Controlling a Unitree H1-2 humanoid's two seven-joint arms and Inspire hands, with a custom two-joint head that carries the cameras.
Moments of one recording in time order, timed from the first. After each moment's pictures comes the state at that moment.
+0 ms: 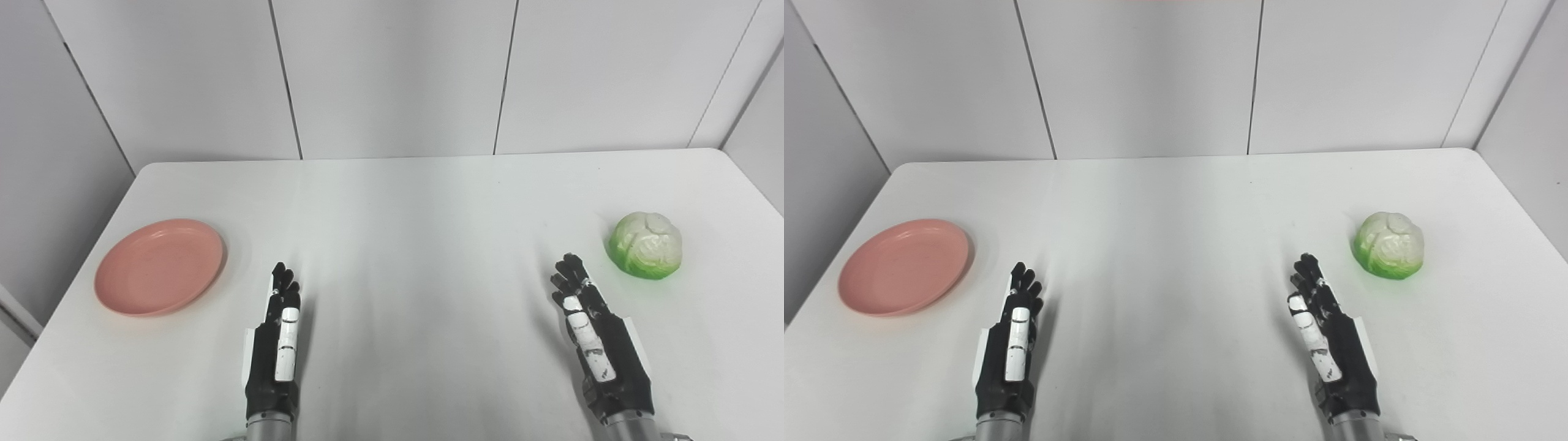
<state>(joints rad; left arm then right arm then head) 0.12 -0.07 -0.09 -0.14 0.02 -0.08 0.16 0.09 -0.01 0.01 -0.26 0.11 0.05 0.07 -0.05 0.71</state>
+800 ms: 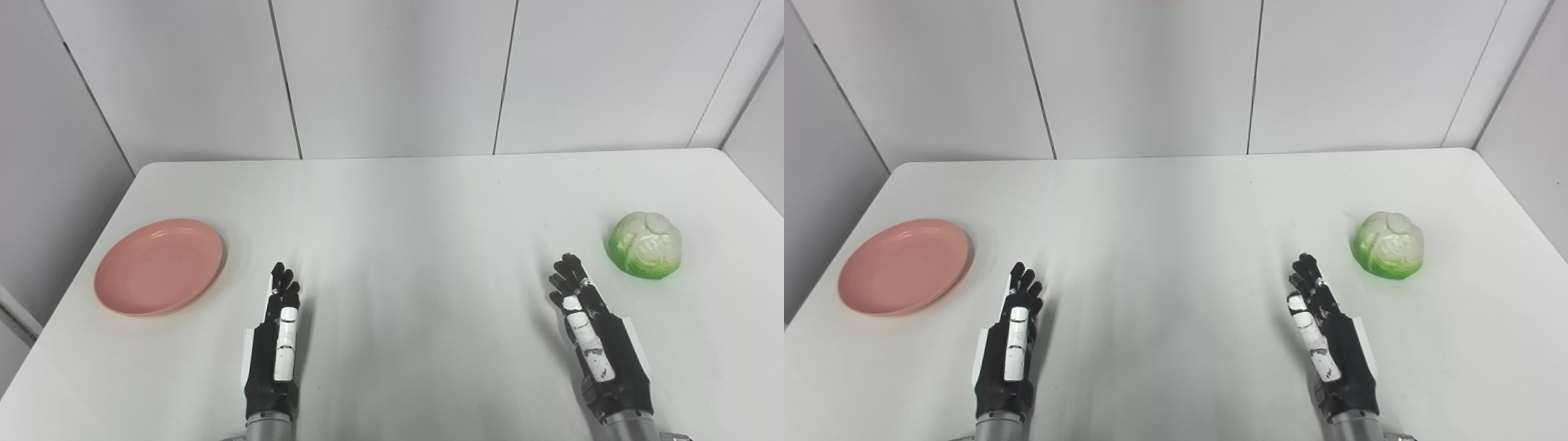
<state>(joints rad) 0.12 -0.06 -0.09 -0.14 0.01 -0.08 0.16 0.09 -0.01 0.01 -0.26 0.11 0.05 0.07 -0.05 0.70</state>
